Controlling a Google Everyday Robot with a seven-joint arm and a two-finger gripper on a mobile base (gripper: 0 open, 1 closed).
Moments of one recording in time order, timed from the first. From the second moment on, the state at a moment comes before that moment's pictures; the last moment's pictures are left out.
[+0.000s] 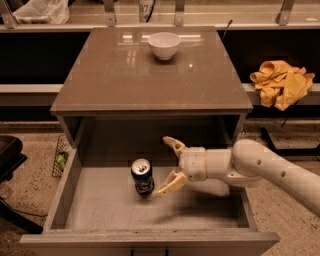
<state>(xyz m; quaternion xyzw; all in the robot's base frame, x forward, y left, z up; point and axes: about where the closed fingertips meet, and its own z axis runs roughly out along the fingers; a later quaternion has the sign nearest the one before) 0.506 0.000 0.691 -0.53 0.59 0.37 0.49</state>
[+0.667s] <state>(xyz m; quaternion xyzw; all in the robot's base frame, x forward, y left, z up) 0.502 0.049 0.653 -0.53 0.58 0.41 0.46</state>
